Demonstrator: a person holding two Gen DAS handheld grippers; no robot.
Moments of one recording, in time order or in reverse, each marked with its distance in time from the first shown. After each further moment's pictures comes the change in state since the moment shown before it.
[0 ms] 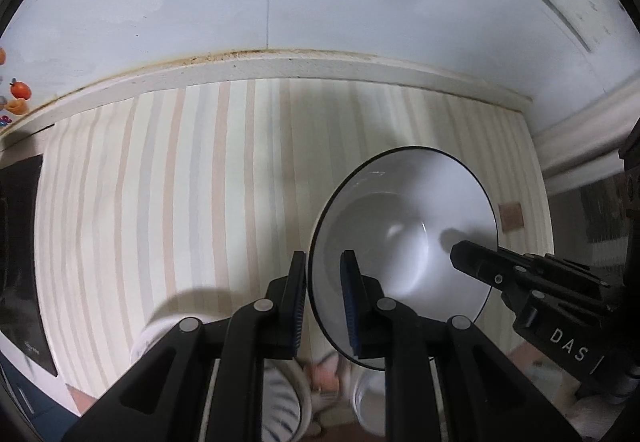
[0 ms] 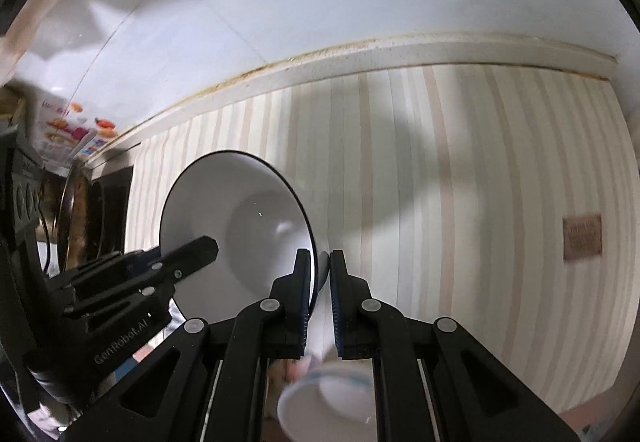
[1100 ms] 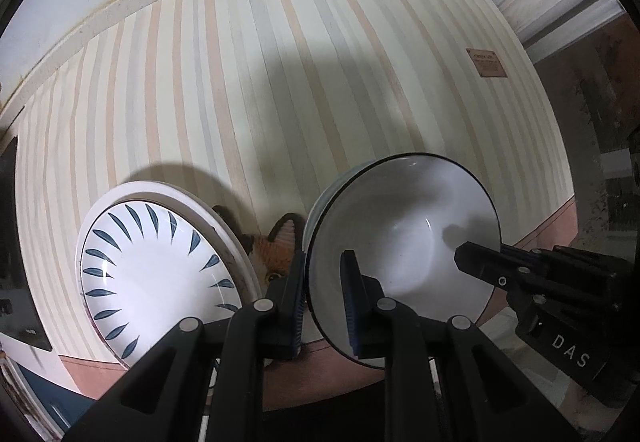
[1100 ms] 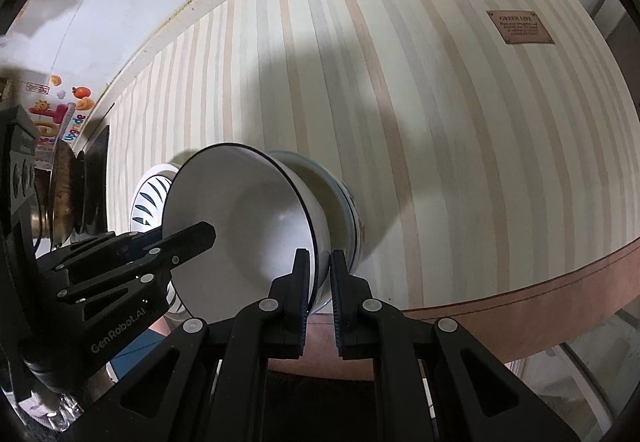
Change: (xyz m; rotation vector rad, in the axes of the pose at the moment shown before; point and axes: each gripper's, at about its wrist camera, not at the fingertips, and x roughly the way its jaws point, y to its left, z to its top) left arm 0.037 -0.062 -0.117 0.193 0.190 0.027; right arm 0.001 -0.076 -0.160 0.170 0.118 -0.024
